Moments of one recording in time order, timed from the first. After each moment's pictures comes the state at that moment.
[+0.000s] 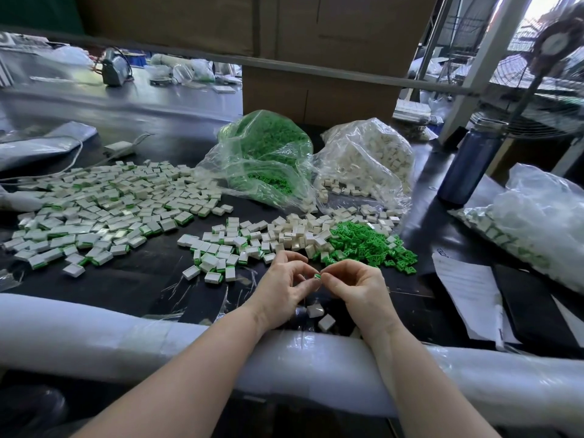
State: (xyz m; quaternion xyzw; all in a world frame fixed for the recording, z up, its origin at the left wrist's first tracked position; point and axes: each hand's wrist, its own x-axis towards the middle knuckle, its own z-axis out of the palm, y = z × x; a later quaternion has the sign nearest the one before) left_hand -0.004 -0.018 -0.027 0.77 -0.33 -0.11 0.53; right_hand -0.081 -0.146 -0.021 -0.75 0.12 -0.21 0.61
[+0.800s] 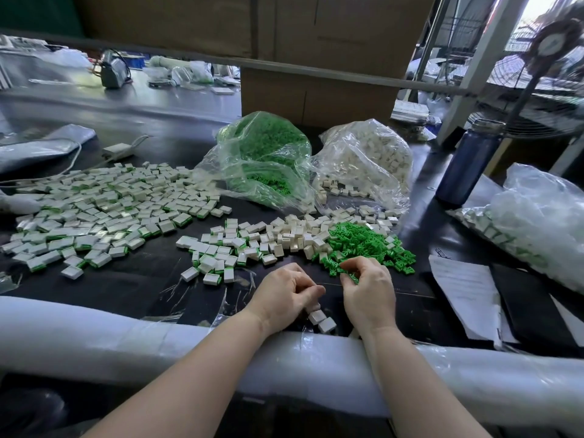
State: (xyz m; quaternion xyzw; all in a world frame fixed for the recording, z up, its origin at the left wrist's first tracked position) left_hand -0.007 -0.019 -0.027 0.82 -0.36 -0.09 0.44; right_hand -0.074 -0.152 -0.031 -0.88 0.26 -0.27 0.29
